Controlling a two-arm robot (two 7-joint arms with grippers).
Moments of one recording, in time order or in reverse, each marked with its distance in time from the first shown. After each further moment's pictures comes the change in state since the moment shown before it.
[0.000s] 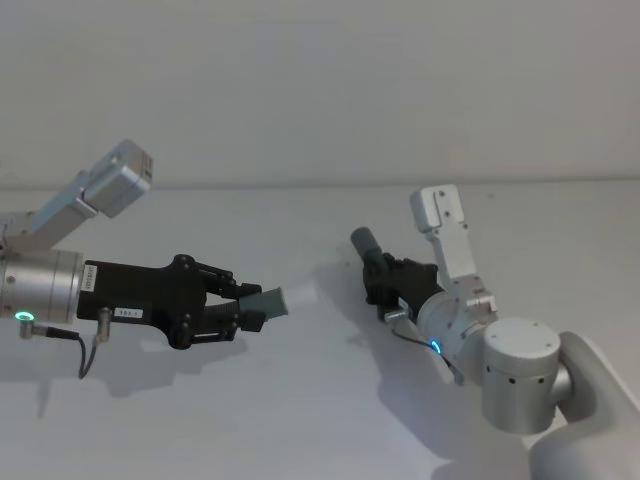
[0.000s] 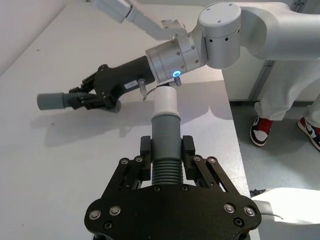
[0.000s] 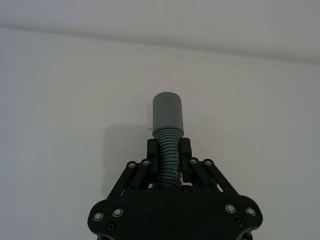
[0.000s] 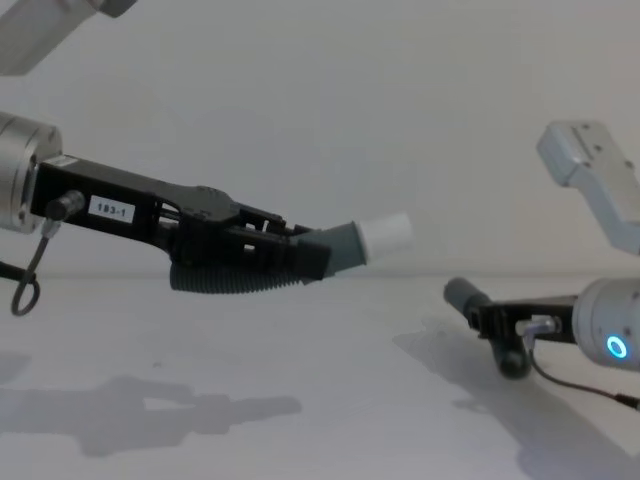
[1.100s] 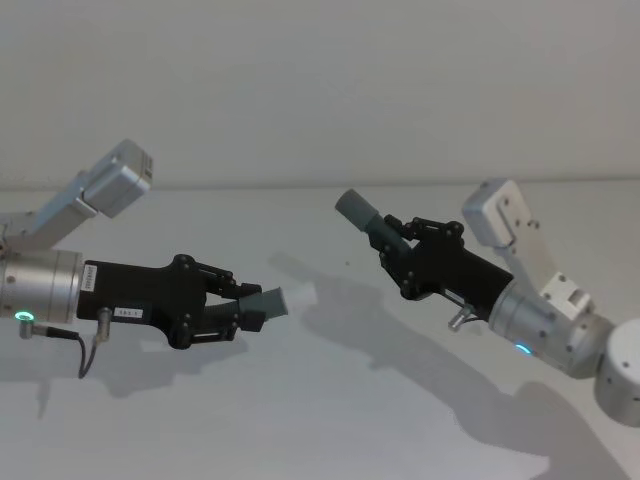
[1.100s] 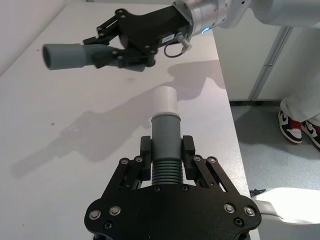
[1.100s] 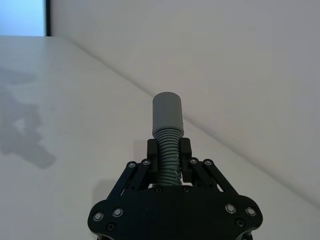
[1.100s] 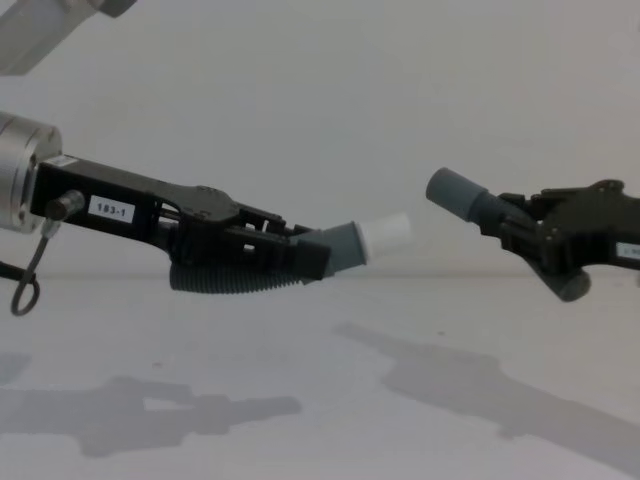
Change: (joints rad) left arm 0.000 0.000 0.000 0.000 0.000 0.000 0.000; right arm -0.058 0.300 -0.028 -0.175 0.007 -0.395 0.397
